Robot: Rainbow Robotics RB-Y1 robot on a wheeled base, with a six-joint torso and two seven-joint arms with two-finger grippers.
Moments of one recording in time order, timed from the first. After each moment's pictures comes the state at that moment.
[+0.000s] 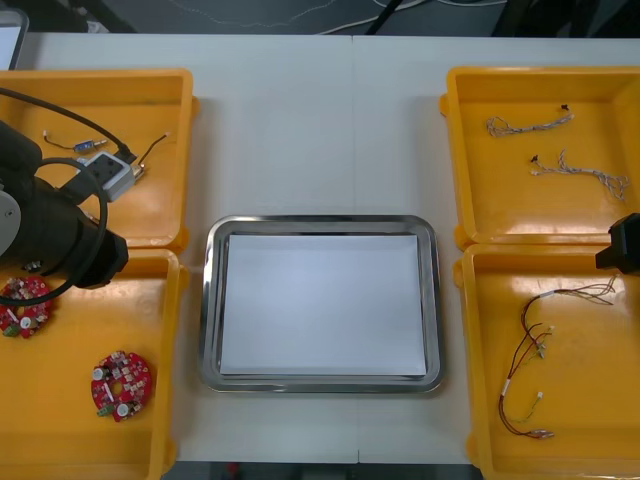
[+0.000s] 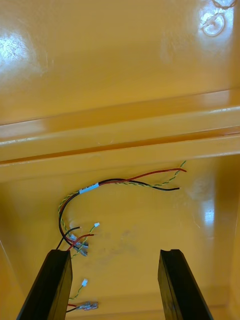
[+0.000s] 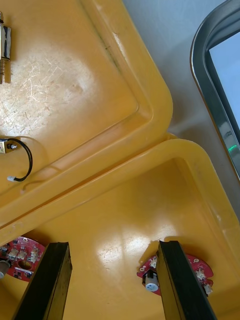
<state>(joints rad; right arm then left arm) -0.25 -0.73 -0.26 -2.05 -0.77 1.92 1.21 -0.30 0.69 -0.01 -2.29 0.62 1.91 -1.53</state>
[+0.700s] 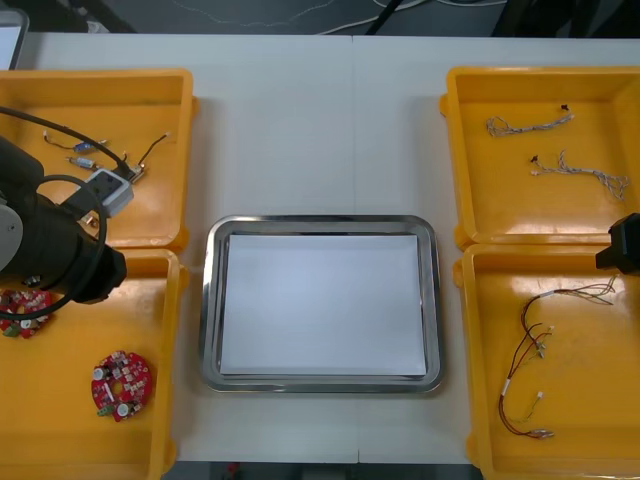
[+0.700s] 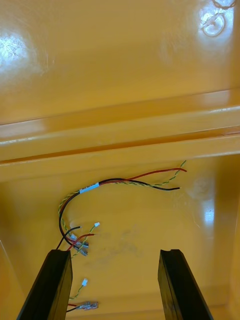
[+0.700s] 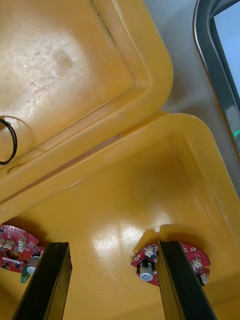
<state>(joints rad) -0.25 -0.73 -0.26 -2.05 -0.77 1.92 1.21 -0.25 0.69 -0.01 -2.29 0.63 1.91 -1.53</state>
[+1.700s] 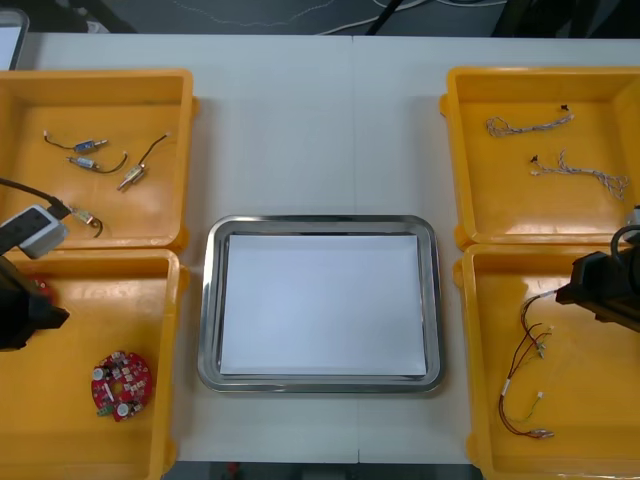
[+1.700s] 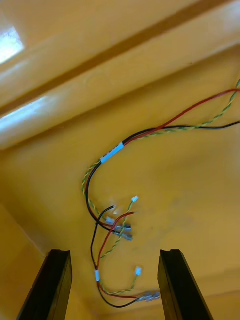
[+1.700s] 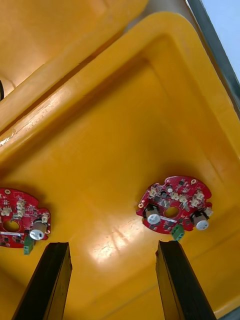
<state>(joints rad) -0.13 -0.58 -0.24 -2.10 -0.72 1.89 0.95 0.07 0.87 0.29 -2.34 1.01 1.71 -1.78</state>
